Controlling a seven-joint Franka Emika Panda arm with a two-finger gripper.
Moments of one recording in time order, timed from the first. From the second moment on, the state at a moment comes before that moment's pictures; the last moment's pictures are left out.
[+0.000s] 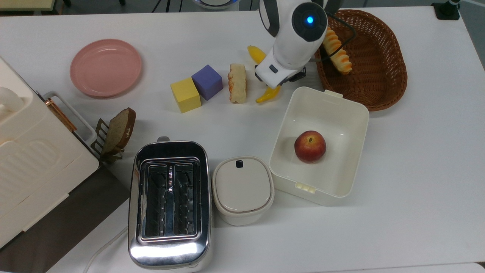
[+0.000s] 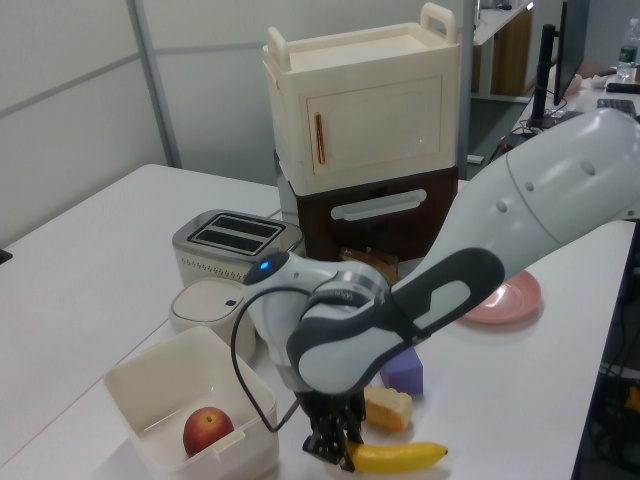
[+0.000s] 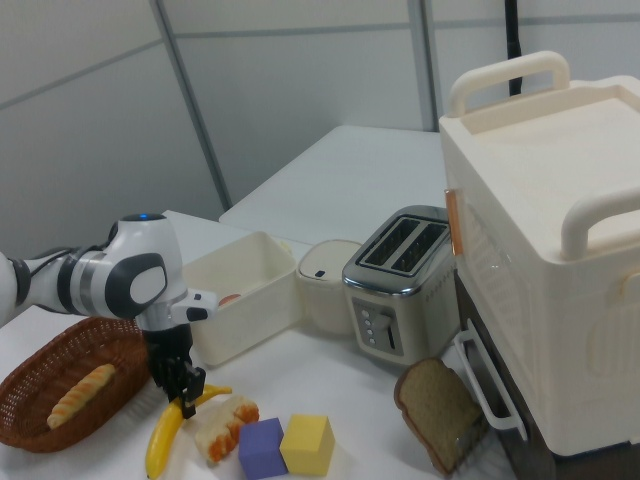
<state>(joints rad) 0.47 0.30 -0.12 -1.92 0.04 1.96 0.31</state>
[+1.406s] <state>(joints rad) 0.38 0.36 -0.13 -1.45 0.10 2.02 0.90</state>
